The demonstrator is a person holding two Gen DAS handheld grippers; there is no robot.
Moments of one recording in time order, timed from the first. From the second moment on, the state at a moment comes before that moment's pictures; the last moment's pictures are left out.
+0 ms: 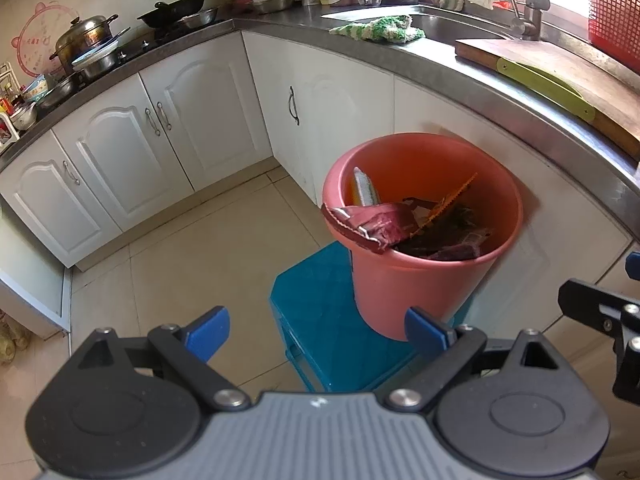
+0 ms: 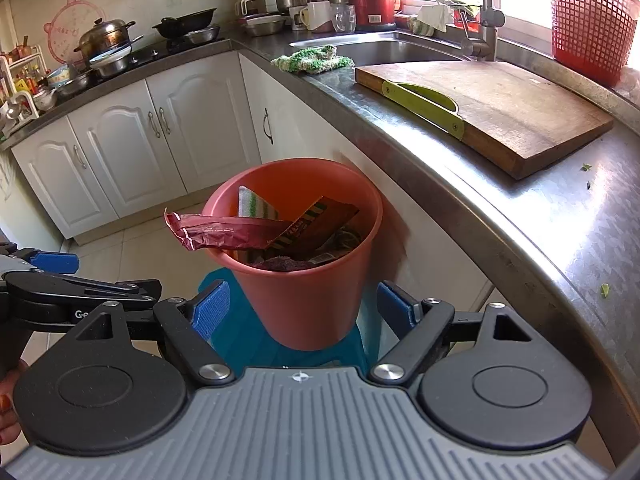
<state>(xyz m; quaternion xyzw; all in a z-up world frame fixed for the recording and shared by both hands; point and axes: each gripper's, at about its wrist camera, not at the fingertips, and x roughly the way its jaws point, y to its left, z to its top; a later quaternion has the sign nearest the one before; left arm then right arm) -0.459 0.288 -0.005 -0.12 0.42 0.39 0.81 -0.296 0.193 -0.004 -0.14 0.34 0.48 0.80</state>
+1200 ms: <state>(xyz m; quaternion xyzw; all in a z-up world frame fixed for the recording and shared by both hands) -0.452 0.293 -0.014 -0.12 0.44 0.41 0.79 -0.287 0.192 -0.016 -0.15 0.35 0.48 0.79</state>
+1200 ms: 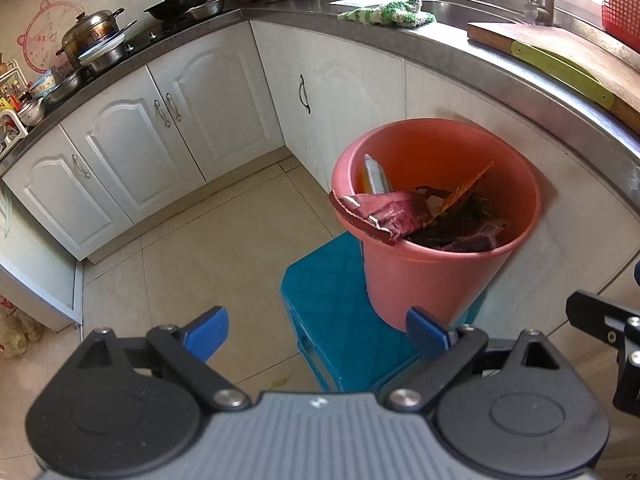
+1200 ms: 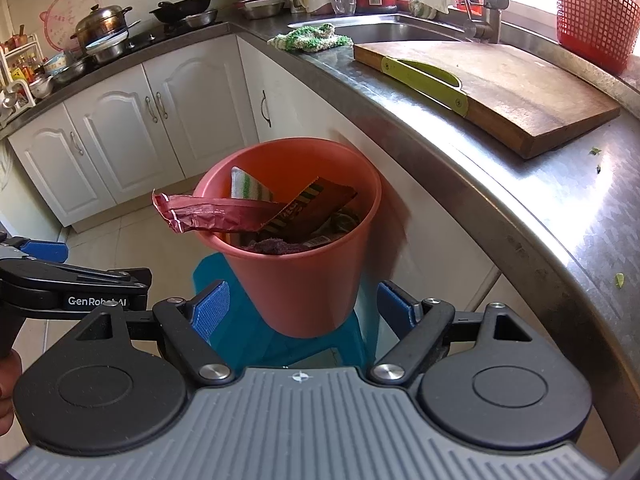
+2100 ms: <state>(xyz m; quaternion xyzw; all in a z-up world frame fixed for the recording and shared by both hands) -0.438 0.276 -0.006 -0.08 0.43 0.37 0.82 -0.275 0.175 -0.011 -0.11 0.33 0.47 0.81</state>
